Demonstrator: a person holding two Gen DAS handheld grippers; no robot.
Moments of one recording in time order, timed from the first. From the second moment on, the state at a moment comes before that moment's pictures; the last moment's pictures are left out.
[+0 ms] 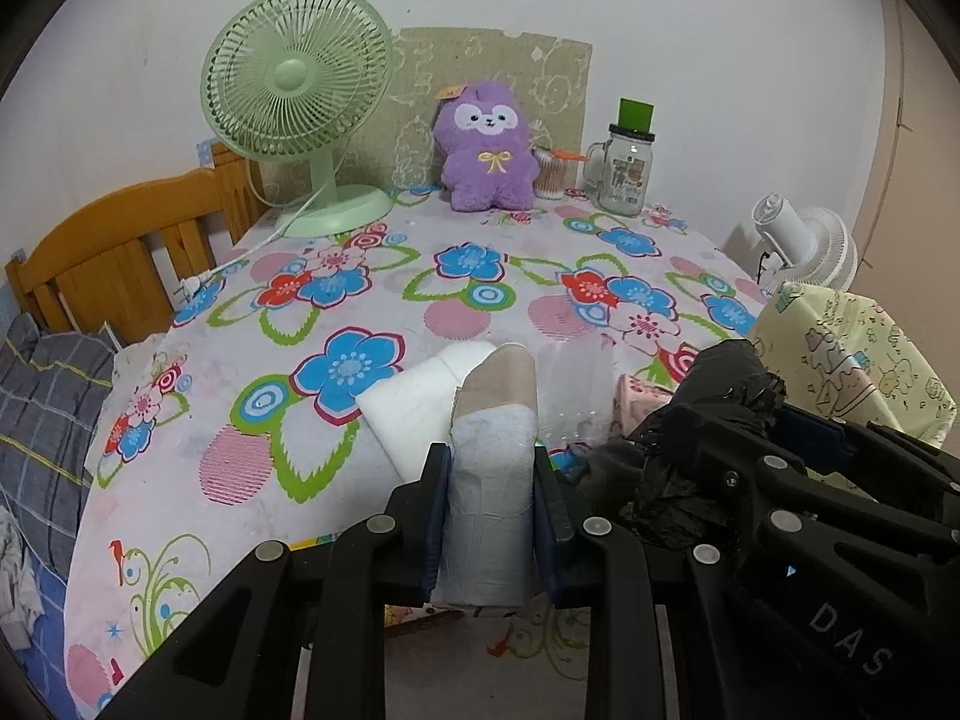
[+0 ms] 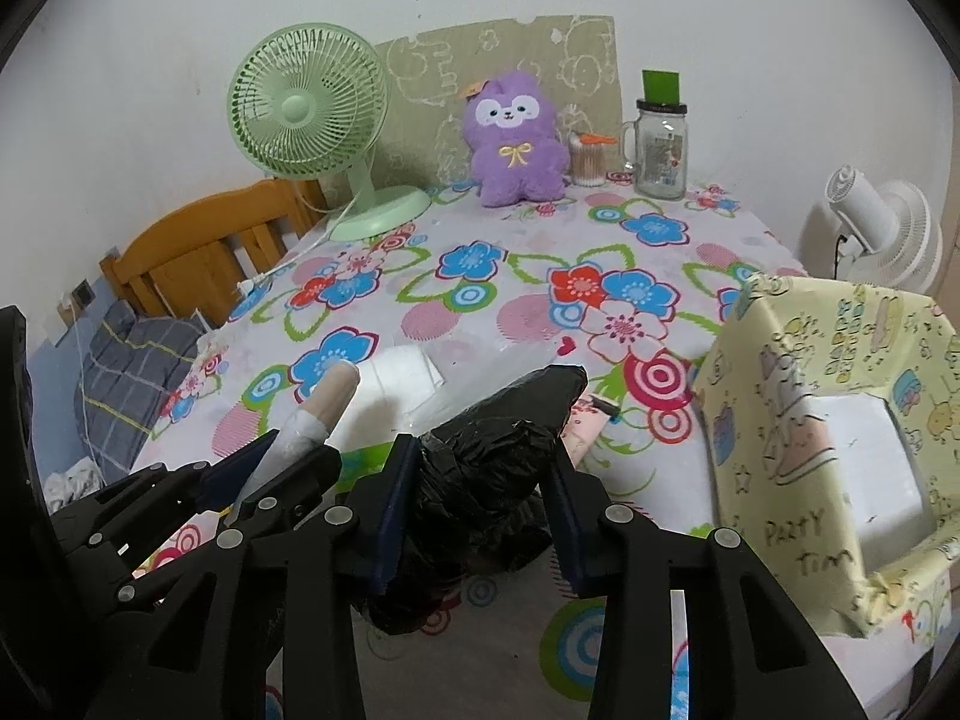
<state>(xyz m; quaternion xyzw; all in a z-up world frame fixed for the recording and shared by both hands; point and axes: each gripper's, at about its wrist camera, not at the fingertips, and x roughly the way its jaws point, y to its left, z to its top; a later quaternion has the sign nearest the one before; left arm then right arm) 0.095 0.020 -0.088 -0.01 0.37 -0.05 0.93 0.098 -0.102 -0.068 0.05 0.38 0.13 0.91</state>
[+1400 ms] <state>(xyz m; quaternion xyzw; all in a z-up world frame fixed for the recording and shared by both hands) 0.051 -0.054 -0.014 0.03 0.31 -0.07 0.95 0.050 -0.183 0.001 0.08 0.32 0.11 0.94</state>
